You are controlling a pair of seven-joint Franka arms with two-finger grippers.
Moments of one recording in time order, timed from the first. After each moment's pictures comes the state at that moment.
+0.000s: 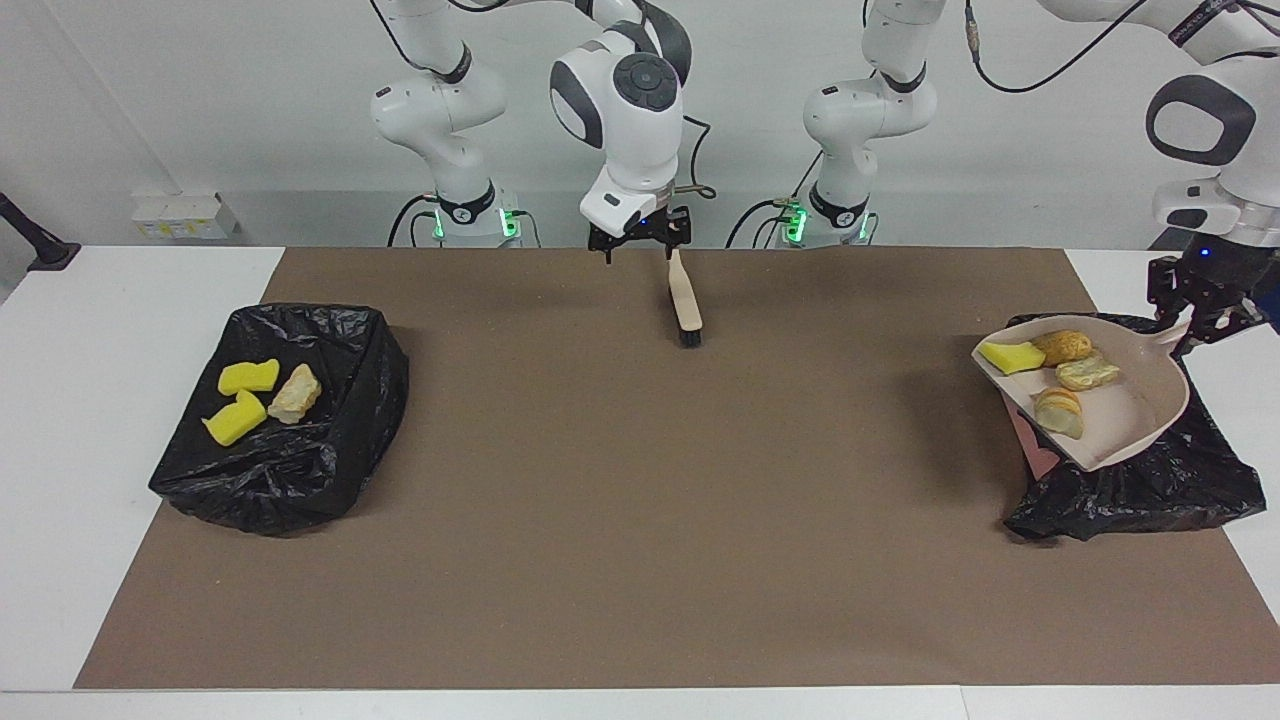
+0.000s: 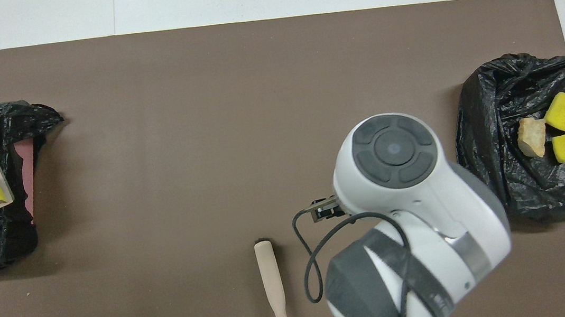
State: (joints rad) left arm 0.22 0.09 0.18 -1.73 0.15 2.09 1.71; right arm 0.30 0.05 0.21 -1.77 -0.02 1.70 0.32
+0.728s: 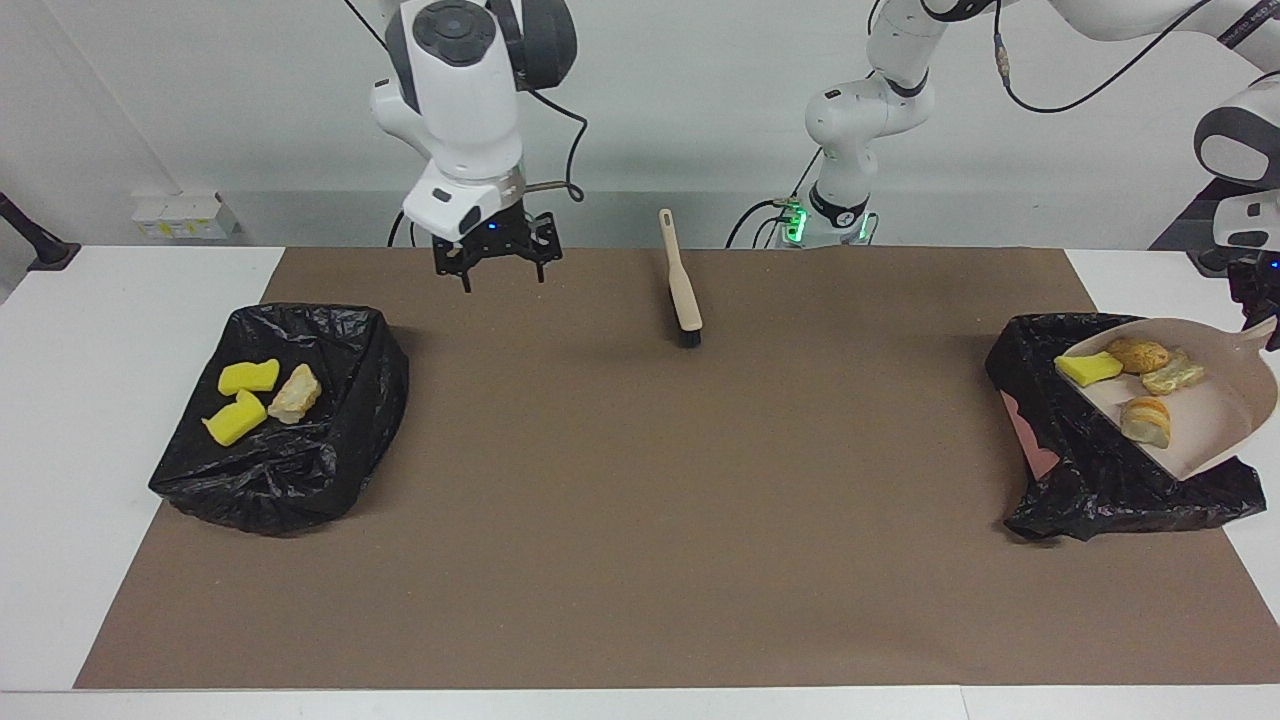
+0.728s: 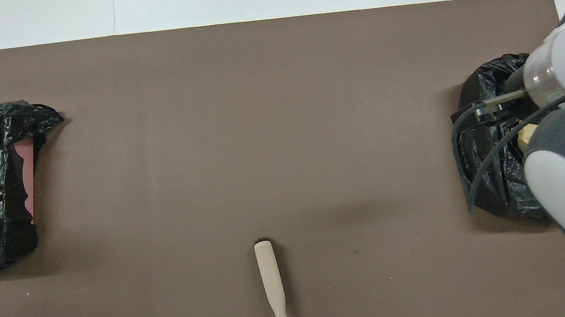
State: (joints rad) left arm 0.26 0.19 0.18 -1.68 0.54 2.15 1.72; right arm -0.05 0.04 0.18 -1.57 -0.07 1.59 0.06
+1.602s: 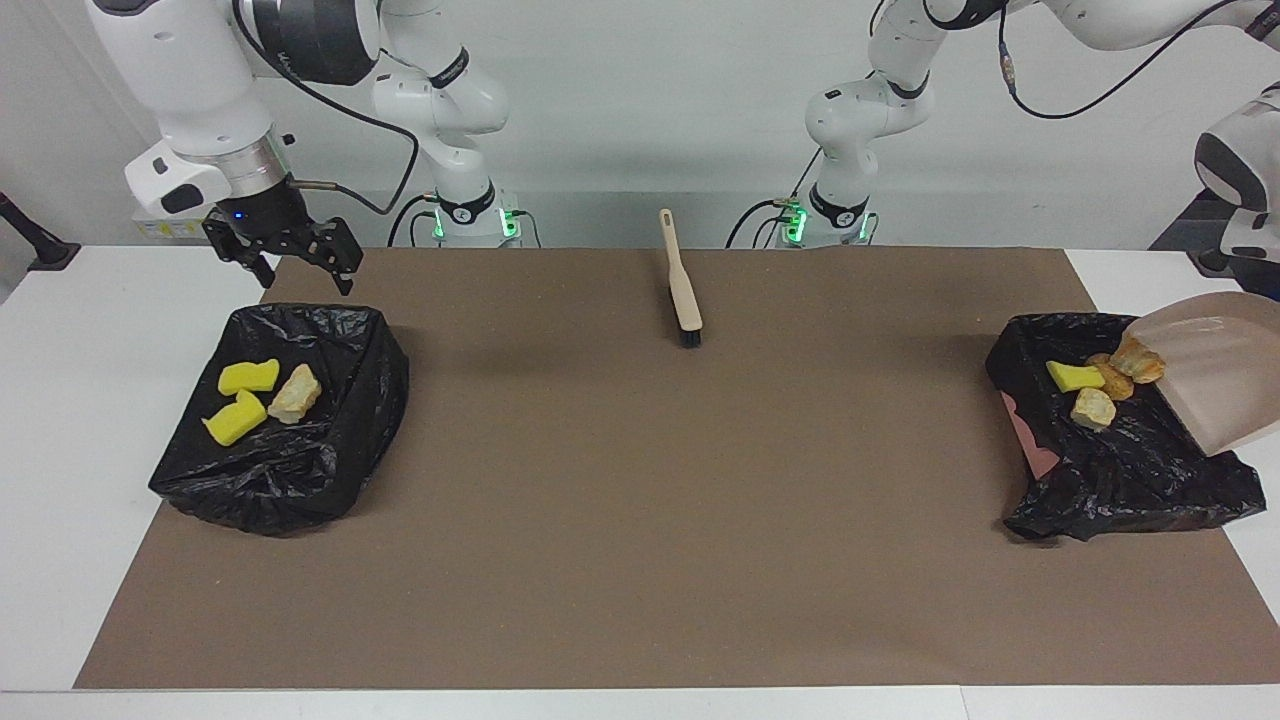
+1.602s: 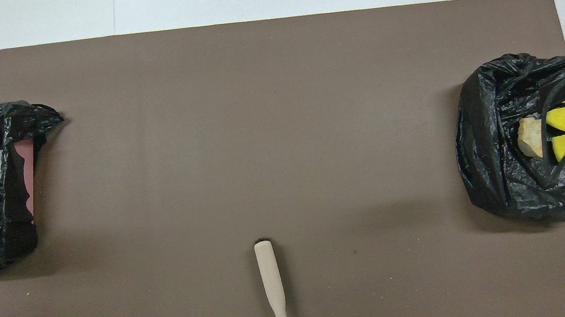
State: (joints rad) left arm 0.25 0.19 0.17 -1.64 0.75 2.11 1.69; right arm -0.04 0.01 0.00 -1.54 -0.05 1.56 0.06
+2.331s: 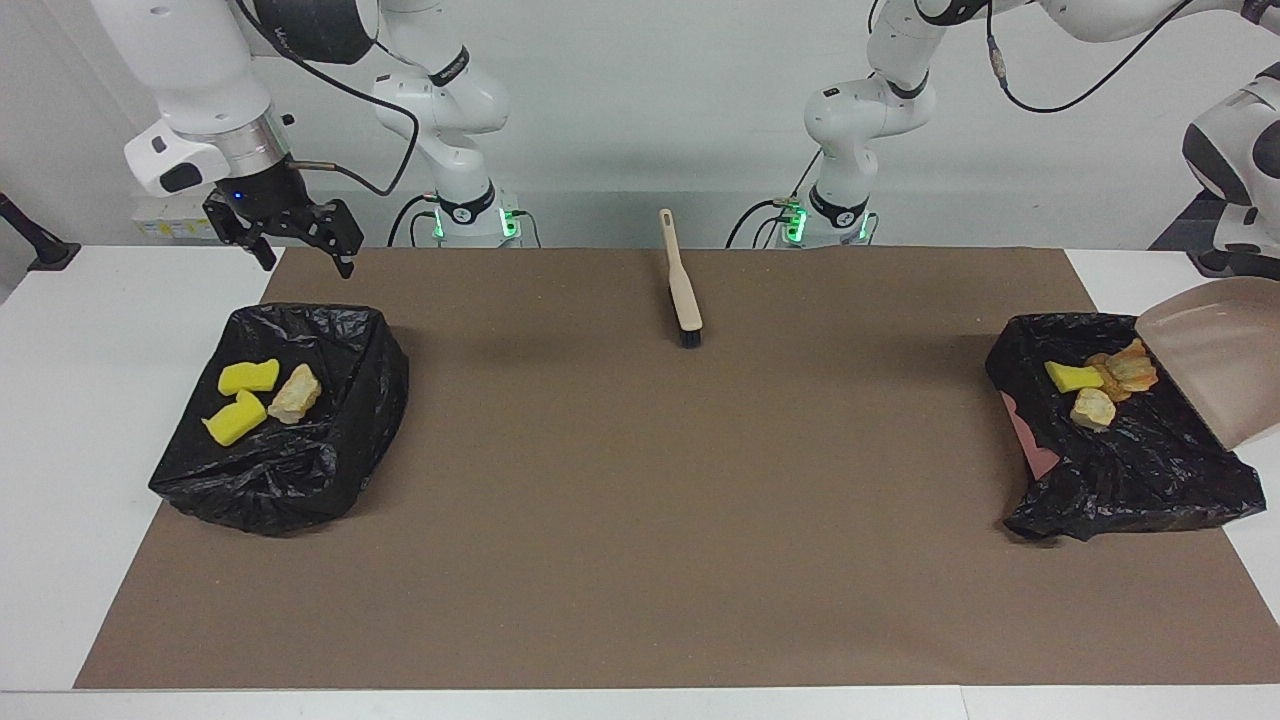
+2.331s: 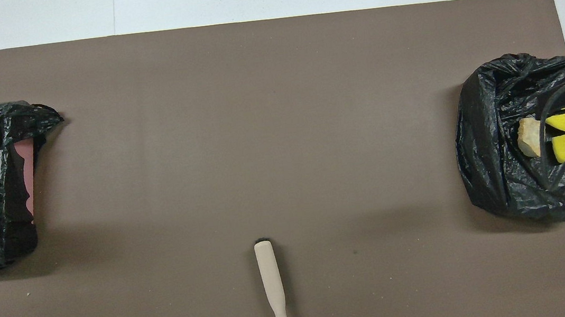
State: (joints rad) left arm 0.19 0.17 0.17 -1.63 0.92 2.01 1.58; right arm -0.03 0.00 0.00 -1.56 -0.05 1.55 0.07
